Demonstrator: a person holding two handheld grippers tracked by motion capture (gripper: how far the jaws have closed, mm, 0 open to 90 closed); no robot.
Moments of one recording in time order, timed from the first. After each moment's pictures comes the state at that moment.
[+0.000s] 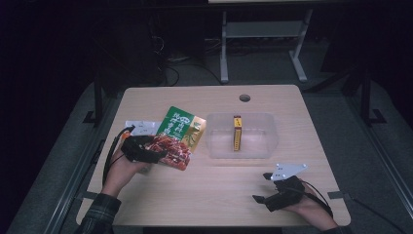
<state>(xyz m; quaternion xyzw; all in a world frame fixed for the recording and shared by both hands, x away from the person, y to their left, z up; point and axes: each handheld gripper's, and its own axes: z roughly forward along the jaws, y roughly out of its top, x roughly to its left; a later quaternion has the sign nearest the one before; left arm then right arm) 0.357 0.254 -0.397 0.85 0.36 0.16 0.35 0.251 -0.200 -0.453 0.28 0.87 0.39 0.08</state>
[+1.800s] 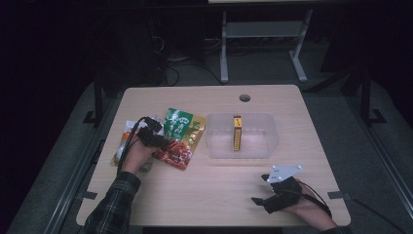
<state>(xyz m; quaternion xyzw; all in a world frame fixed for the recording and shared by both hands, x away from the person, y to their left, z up) 0.436 0.238 -0.448 0.87 0.41 0.11 0.24 0.249 -0.193 -0.456 0.27 0.89 0.37 0.08</state>
